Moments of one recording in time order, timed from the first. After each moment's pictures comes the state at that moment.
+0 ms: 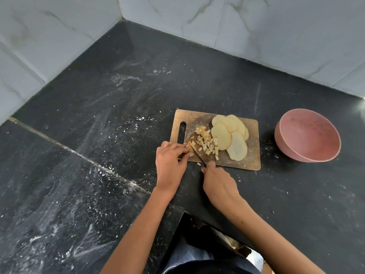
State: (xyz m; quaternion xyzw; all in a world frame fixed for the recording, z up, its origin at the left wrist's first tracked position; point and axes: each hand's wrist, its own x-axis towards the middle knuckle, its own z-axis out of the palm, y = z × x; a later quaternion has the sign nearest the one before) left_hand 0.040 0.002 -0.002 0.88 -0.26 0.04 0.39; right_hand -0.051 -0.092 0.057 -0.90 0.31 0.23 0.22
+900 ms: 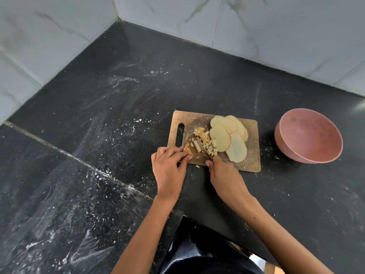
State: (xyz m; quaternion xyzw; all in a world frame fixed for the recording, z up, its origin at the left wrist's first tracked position) left_hand 0.029 0.001 -0.008 0.89 -0.23 0.12 0.37; right_hand -0.054 -0.118 0.049 -0.91 0.29 0.14 0.26
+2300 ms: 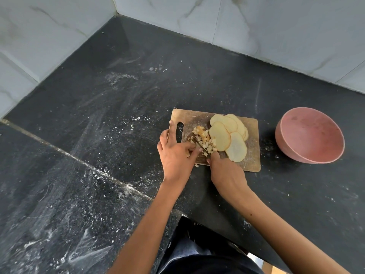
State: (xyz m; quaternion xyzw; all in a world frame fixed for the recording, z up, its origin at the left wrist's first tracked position) left_hand 0.041 -0.028 0.020 0.93 -0.20 -0.05 0.31; right_hand -0.043 -0.124 0.050 -0.94 0.25 0.21 0.12
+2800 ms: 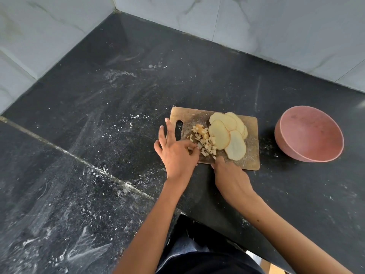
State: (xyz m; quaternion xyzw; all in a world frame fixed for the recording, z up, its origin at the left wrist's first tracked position) left_hand 0.035 -0.037 0.019 0.93 -0.15 -0.05 0.33; right_hand -0.058 -0.127 0.052 -0.92 0.28 0.23 0.14
